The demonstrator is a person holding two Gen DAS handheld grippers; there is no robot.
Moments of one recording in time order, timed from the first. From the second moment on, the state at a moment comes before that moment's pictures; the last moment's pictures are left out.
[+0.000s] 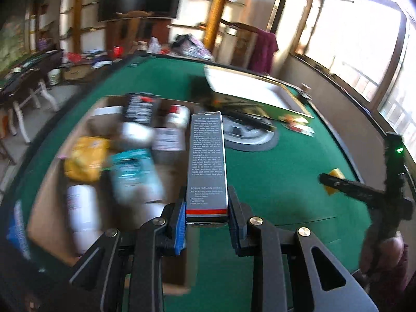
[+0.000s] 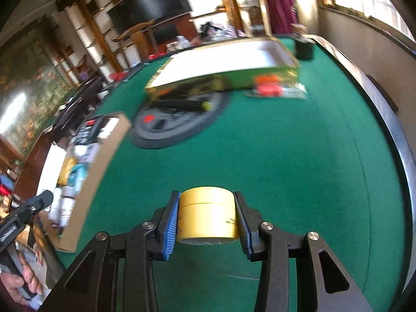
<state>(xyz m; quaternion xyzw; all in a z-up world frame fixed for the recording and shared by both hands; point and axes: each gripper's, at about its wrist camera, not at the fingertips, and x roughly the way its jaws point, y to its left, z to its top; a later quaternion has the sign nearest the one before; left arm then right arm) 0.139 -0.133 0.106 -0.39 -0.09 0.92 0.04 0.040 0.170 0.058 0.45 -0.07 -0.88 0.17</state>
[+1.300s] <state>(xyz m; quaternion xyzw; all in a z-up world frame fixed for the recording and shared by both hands) 0.129 -0.238 0.063 -0.39 -0.12 0.91 -0.07 -0.007 -0.114 0.031 0.53 0.04 -0.80 0.28</state>
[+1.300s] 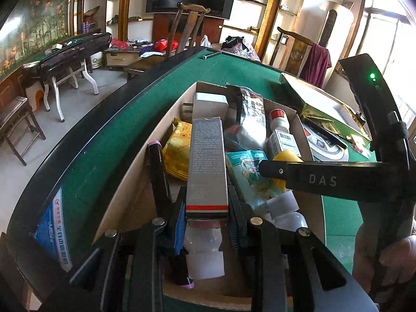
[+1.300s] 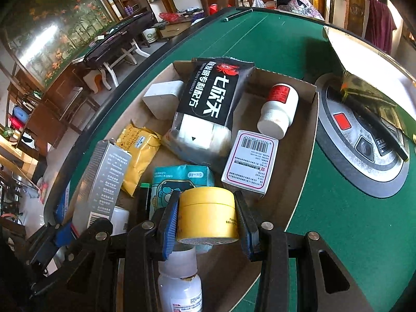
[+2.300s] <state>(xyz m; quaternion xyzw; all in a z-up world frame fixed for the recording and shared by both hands) 0.151 -0.228 0.095 -0.35 -0.09 0.92 -0.12 0.012 -0.107 0.066 0.48 0.04 -0.82 0.30</state>
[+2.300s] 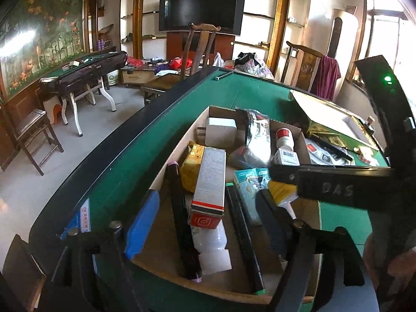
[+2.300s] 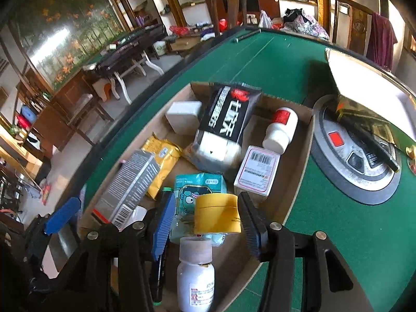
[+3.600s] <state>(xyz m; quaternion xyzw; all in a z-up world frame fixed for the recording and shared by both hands) 0.124 -0.150 0.109 -0.36 -0.12 0.92 0.01 -0.149 0.030 0.042 0.49 0.11 -0.85 0.16</state>
